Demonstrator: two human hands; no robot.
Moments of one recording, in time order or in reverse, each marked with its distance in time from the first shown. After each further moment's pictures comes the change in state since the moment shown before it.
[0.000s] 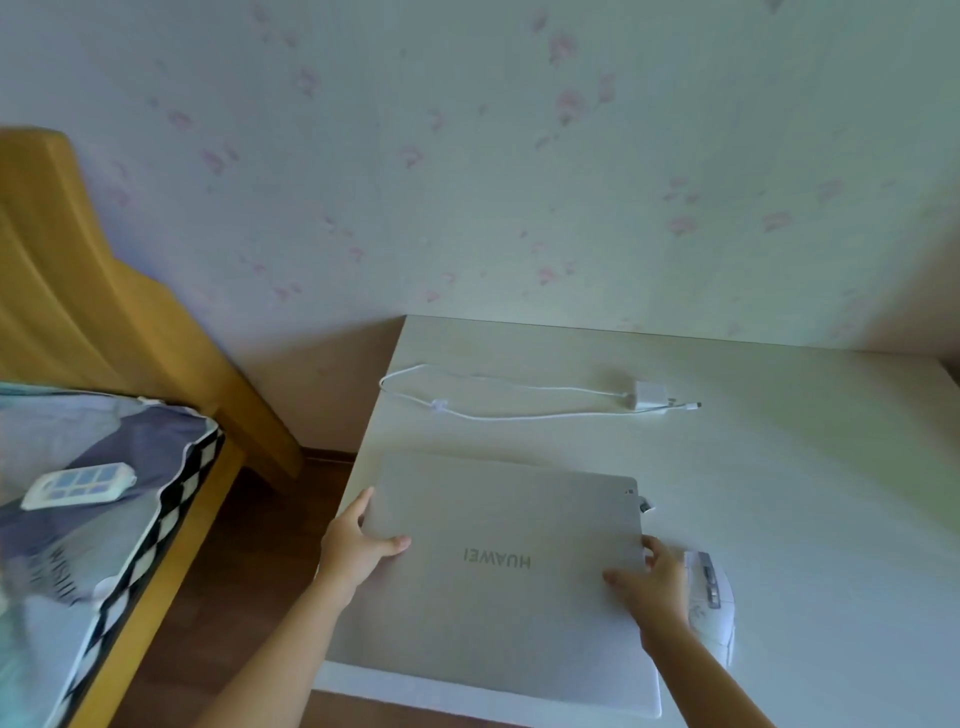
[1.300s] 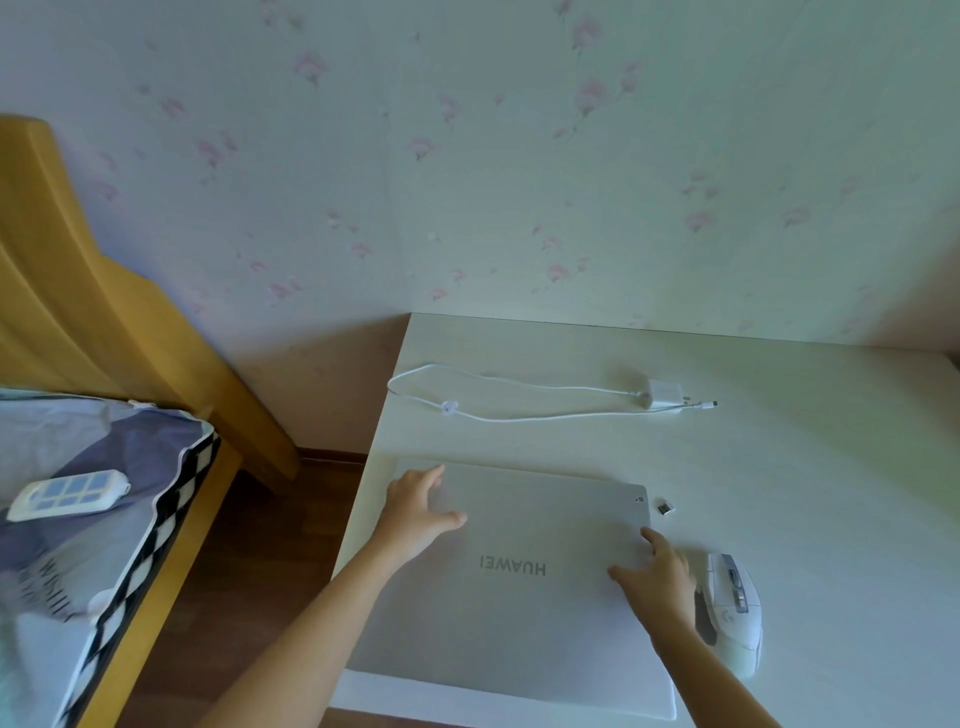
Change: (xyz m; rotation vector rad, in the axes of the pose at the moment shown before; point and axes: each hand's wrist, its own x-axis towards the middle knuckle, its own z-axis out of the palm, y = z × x) left_hand 0.021 0.047 0.019 0.309 -0.205 0.313; right_hand 0.010 0.005 0.024 -0.385 0.016 -0.082
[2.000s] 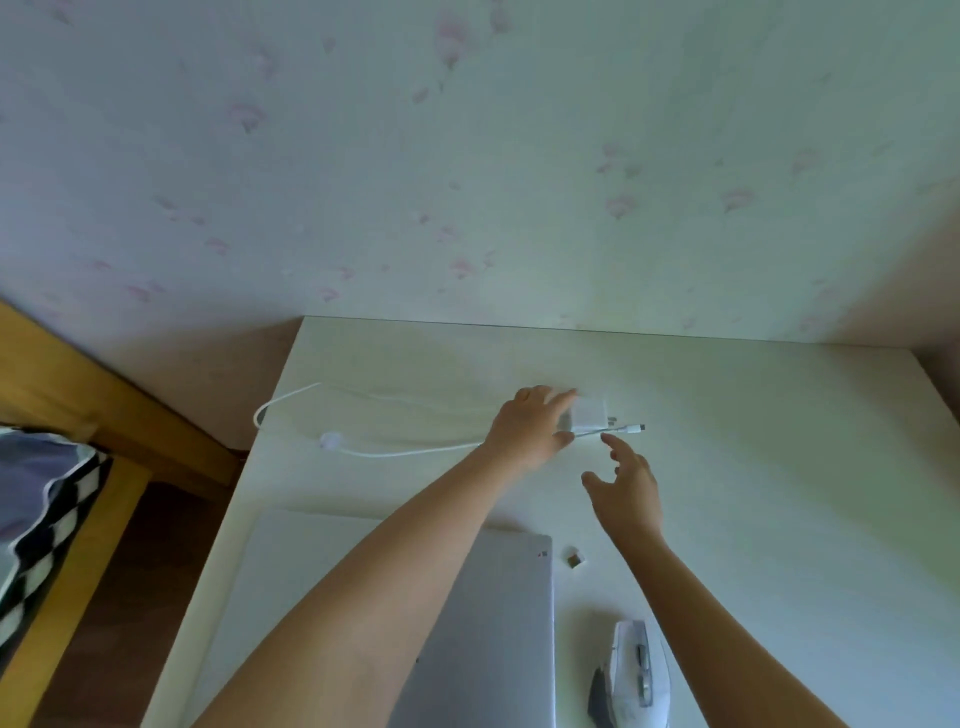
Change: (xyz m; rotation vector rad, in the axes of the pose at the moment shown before) left_hand 0.169 0.231 0.151 0.486 -0.114 0.486; right_hand 0.169 -0.050 -0.078 -0.007 0.012 -0.189
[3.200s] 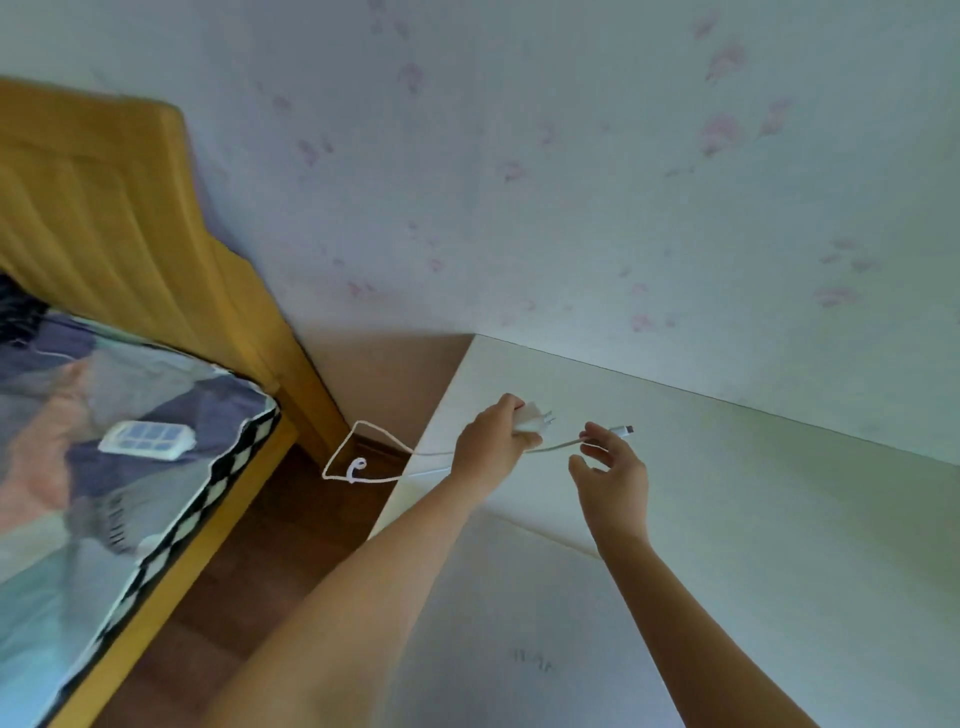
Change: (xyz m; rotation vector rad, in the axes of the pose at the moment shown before) left_hand -0.152 -0.142 -0.095 -0.388 0.424 -0.507; right_hand -0.084 -0.166 0.100 0.472 -0.118 -0.296
